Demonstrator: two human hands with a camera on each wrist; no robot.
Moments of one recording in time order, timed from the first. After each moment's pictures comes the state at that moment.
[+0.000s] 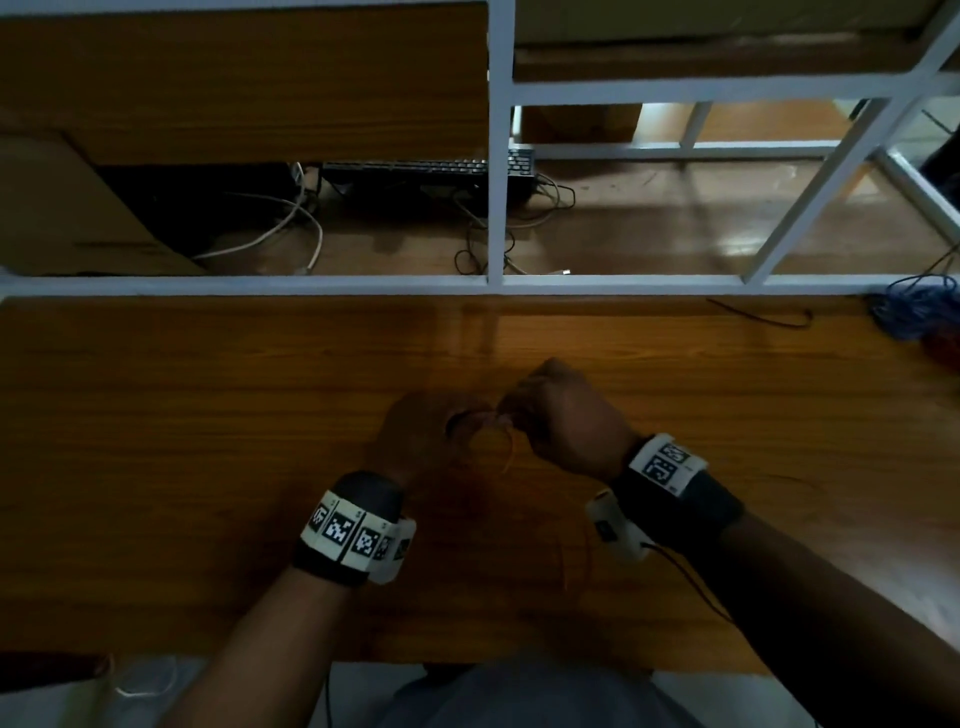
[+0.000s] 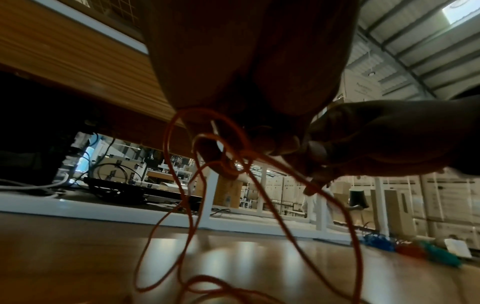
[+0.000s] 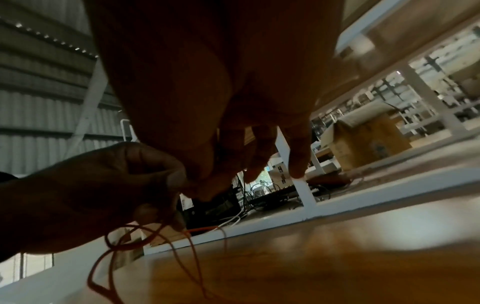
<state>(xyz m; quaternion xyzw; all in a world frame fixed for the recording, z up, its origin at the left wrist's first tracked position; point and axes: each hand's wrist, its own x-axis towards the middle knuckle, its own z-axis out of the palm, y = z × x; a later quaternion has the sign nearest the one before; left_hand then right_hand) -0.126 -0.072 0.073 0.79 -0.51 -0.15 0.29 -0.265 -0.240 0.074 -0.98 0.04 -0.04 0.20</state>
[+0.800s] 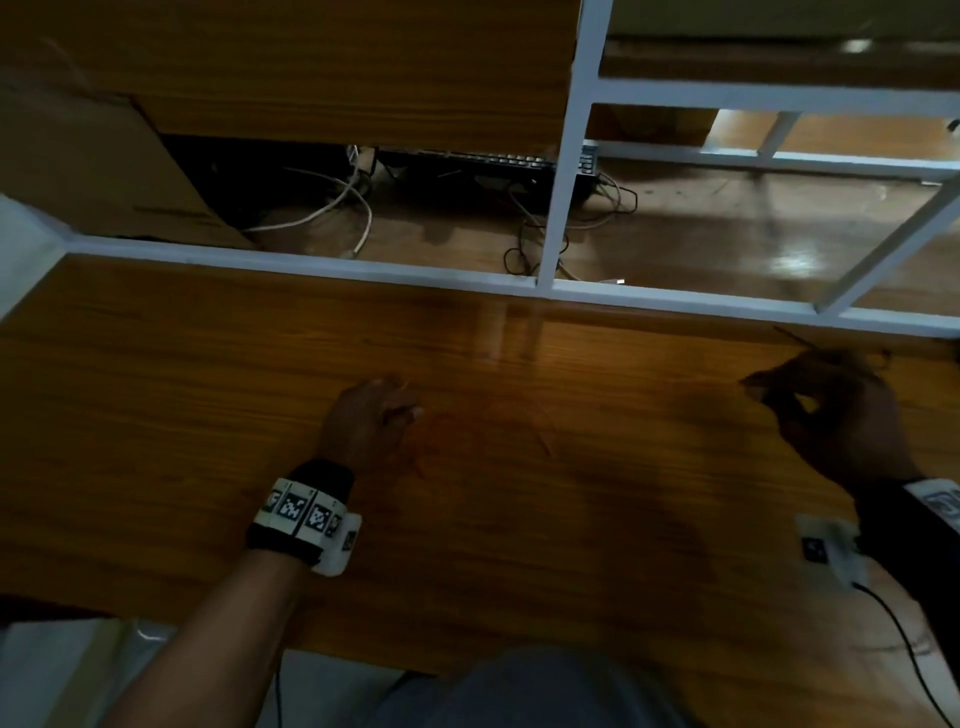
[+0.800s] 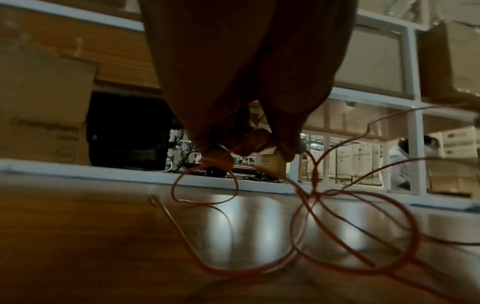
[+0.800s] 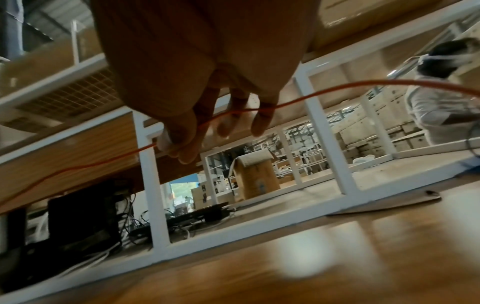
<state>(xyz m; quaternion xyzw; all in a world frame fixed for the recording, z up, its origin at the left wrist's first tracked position) -0.045 -0.013 0.041 0.90 -0.35 -0.16 0.21 -0.367 -0.378 0.082 -0.94 0.22 -0.22 0.14</state>
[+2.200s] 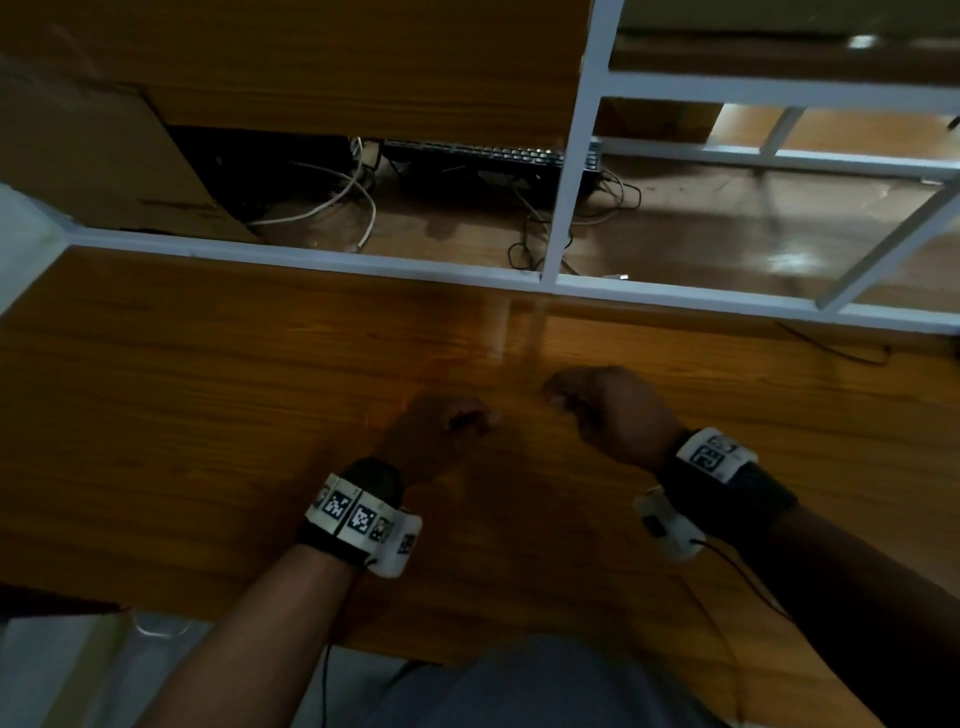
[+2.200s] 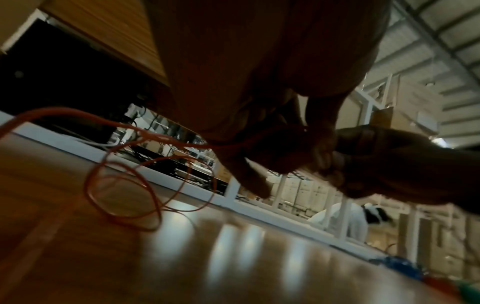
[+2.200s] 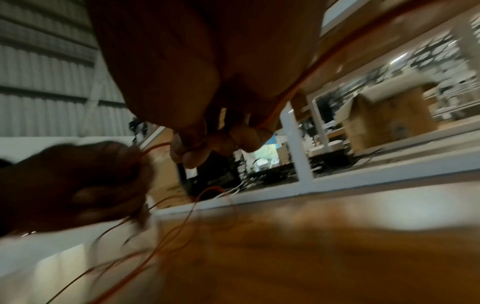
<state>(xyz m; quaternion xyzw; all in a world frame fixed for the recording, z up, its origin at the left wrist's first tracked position) -0.092 -0.045 0.053 0.79 -0.43 -0.26 0.36 -0.238 -0.263 0.072 -0.96 0.03 -0.04 0.28</state>
